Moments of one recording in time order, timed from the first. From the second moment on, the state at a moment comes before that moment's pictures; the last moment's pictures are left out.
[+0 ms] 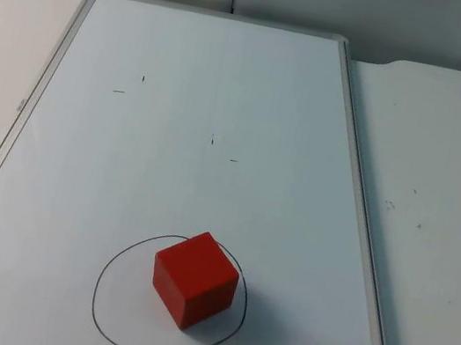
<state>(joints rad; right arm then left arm) 0.95 1.04 -1.07 -0.27 0.51 0.17 -0.22 0.25 -0.48 0.16 0.54 -0.16</state>
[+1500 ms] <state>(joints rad) 0.95 0.68 -0.74 -0.31 0.50 0.15 -0.26 1.04 -0.79 -0.55 0.64 0.60</state>
